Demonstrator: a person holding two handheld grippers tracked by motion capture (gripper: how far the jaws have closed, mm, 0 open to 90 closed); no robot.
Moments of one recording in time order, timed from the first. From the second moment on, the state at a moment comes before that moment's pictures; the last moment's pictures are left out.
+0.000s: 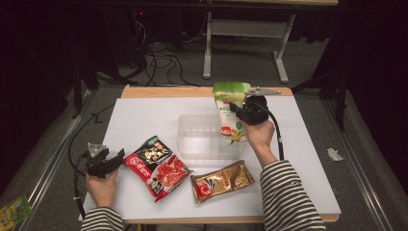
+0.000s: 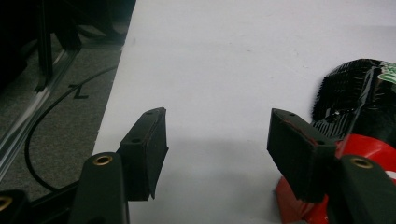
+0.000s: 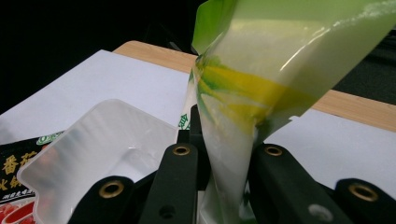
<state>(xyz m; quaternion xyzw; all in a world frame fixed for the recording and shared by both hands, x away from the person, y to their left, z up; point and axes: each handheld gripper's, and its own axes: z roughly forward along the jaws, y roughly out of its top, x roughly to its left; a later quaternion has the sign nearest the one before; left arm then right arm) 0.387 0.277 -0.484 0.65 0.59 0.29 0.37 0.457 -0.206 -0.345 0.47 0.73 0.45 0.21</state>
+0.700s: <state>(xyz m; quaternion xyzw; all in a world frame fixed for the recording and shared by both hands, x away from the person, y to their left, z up) 0.387 0.276 -0.484 0.66 0.59 0.29 0.37 0.448 -0.209 -0.353 0.45 0.75 0.44 0.21</state>
